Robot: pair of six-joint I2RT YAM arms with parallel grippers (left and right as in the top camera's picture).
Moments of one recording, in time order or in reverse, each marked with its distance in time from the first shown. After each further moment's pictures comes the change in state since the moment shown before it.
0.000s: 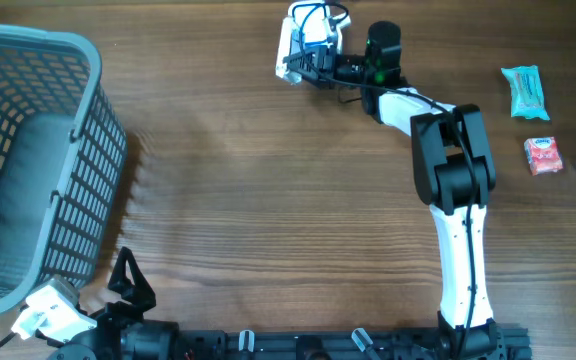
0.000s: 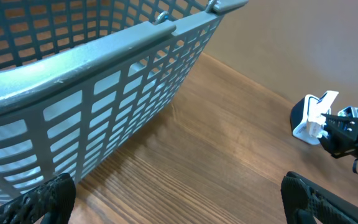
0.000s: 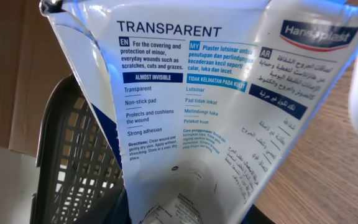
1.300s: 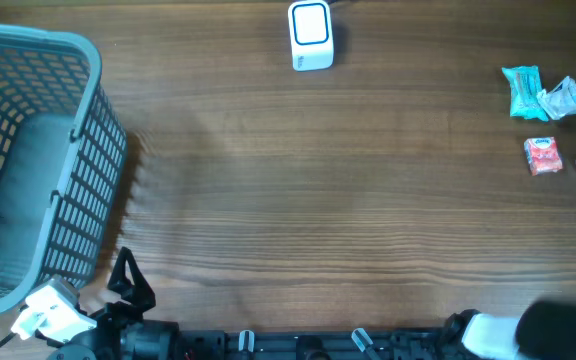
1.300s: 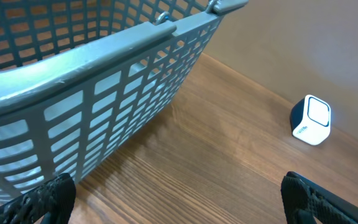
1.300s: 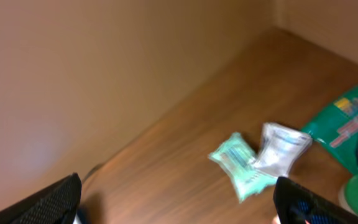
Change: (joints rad) left arm 0.000 0.000 0.000 0.001 0.000 0.000; right arm -0.748 -1.047 0.007 -1.400 0.890 -0.657
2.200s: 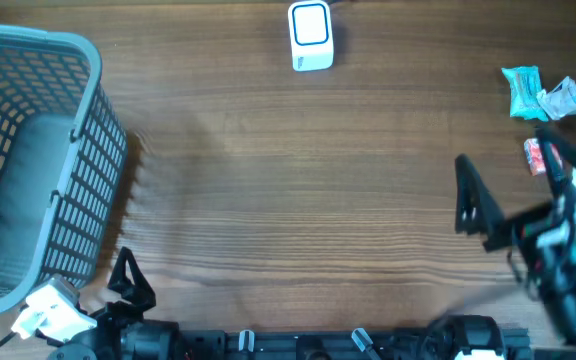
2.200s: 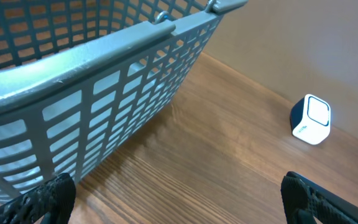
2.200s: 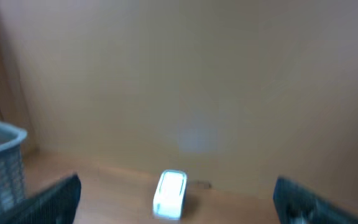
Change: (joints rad) left arm 0.000 0.000 0.000 -0.001 0.000 0.000; right arm 0.491 -1.071 -0.787 0.372 -0.098 -0.310
